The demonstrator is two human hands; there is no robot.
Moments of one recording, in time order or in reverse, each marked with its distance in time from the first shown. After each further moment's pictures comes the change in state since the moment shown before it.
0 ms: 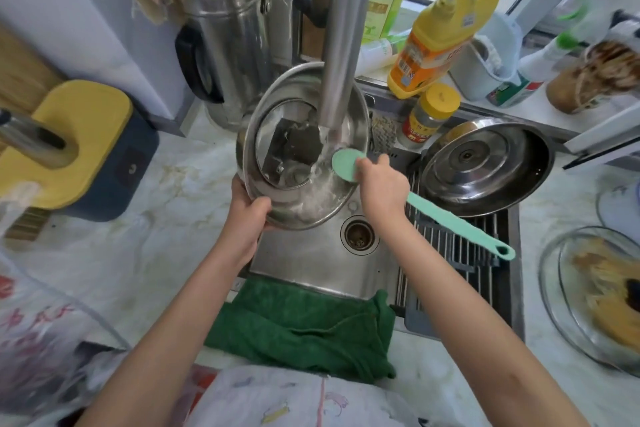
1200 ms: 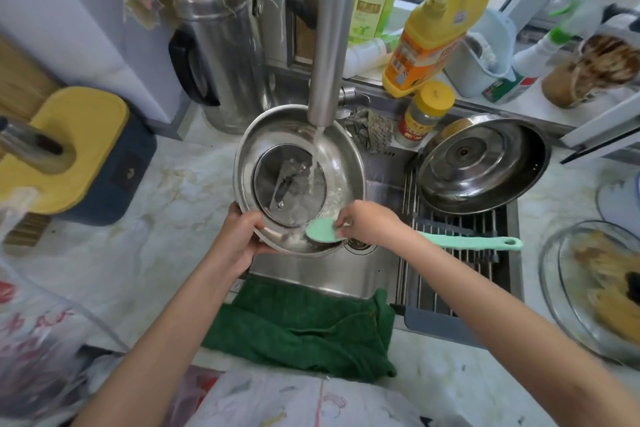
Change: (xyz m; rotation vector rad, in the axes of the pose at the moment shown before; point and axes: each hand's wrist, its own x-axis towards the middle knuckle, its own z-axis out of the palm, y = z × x) left_hand -0.006 -0.010 -0.010 -0.135 -0.005 -0.254; right_hand -0.029 0.010 -0.007 0.226 -0.724 -0.153
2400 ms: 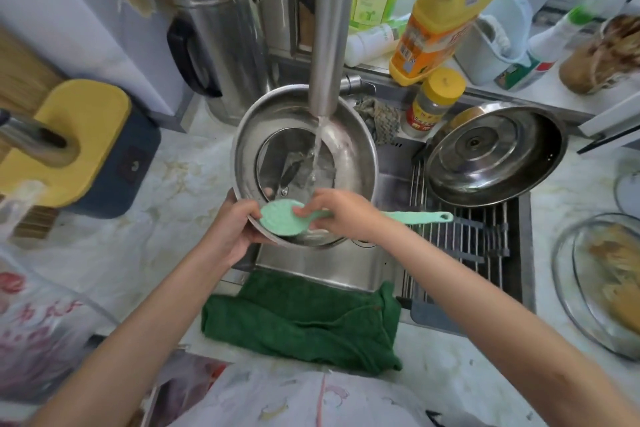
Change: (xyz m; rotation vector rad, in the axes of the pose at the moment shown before) left_hand -0.008 0.013 -0.006 0.028 -0.069 0.022; right_hand 0.011 -0.024 0.013 0.111 0.147 -0.487
